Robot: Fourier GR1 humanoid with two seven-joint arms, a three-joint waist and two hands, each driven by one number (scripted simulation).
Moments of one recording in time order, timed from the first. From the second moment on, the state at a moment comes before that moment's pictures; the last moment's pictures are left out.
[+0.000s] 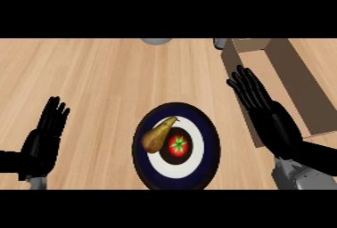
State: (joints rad) left arm 0.05 0.29 -0.03 -1.56 0.32 0.15 -0.08; right arm -0.21 -0.31 0.27 -1.72 -0.35 0.03 -0.15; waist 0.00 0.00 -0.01
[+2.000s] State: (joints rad) left arm -0.10 0.25 -0.06 -1.65 0.25 0.23 0.17; right arm -0.18 -0.43 0.42 -1.95 0.11 -0.07 0.79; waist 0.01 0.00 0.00
